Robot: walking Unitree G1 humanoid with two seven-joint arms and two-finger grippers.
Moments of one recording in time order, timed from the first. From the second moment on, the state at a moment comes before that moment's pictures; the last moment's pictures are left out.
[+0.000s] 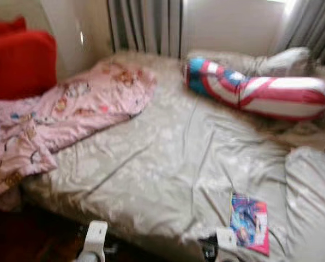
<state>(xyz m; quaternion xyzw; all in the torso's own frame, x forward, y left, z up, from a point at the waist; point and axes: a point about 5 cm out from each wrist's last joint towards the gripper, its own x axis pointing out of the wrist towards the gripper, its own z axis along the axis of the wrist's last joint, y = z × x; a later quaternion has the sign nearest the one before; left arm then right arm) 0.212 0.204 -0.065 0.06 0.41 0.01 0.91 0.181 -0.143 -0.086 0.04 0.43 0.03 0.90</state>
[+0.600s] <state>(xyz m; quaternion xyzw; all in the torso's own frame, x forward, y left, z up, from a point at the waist) 0.208 0.191 -0.070 0.05 0.42 0.00 0.91 0.174 -0.156 -0.089 0.03 0.44 0.02 0.90</state>
